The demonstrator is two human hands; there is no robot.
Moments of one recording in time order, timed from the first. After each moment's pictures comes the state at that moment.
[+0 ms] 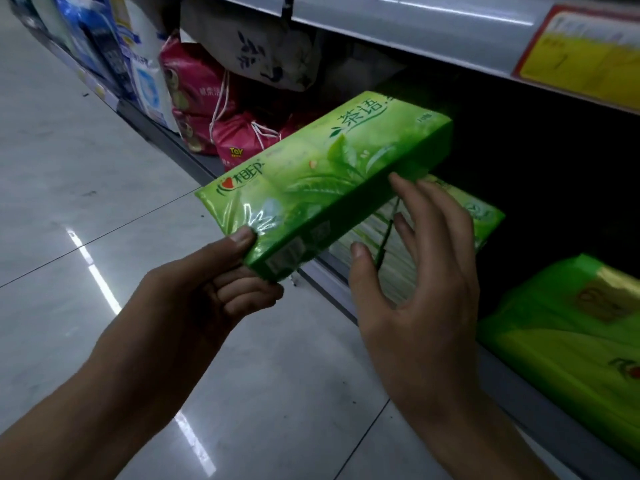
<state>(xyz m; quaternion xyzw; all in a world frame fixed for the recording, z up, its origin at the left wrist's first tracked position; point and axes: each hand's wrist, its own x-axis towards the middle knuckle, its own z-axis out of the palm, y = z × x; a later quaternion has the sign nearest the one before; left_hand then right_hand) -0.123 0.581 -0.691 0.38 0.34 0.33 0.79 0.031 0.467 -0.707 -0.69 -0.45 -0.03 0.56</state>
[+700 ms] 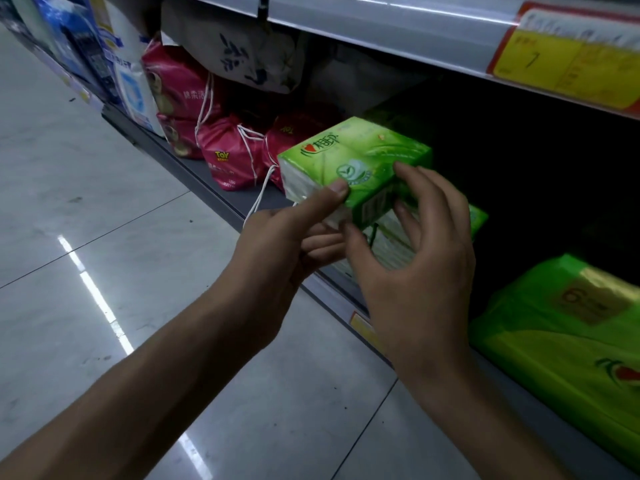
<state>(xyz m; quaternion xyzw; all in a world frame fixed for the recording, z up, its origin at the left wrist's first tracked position) -0.031 0.578 -0.680 0.48 0.31 0.30 0.76 0.061 0.484 -0.707 -0.69 -0.41 -0.04 0.59</state>
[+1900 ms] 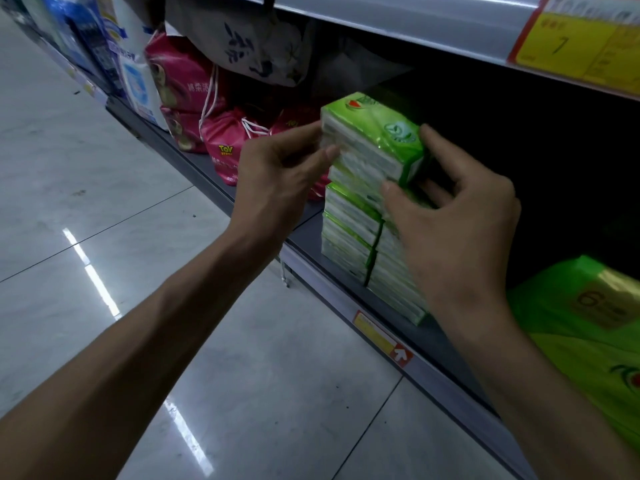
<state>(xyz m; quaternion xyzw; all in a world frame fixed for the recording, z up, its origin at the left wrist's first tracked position) -0.006 0.646 -0.696 0.71 0.24 0.44 0.49 0.095 0.506 -0.683 -0.70 -0.35 0.00 0.62</state>
